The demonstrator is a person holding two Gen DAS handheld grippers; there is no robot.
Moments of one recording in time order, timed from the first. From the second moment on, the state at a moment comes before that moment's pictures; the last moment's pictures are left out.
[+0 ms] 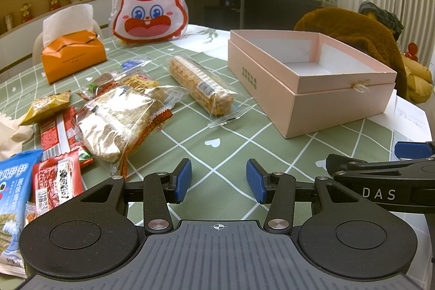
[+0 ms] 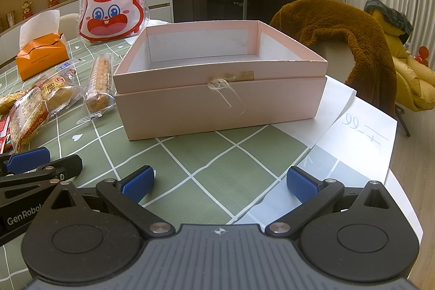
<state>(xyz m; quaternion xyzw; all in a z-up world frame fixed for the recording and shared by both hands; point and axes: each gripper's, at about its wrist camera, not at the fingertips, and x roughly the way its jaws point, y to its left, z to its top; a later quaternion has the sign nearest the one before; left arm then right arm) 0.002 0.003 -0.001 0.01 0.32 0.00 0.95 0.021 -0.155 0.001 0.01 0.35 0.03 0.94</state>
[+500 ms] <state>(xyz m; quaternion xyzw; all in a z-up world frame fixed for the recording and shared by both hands) 0.015 0.001 0.000 0.01 0.32 0.01 0.95 0.022 -0.154 0.000 0.01 0.35 0.03 0.94</state>
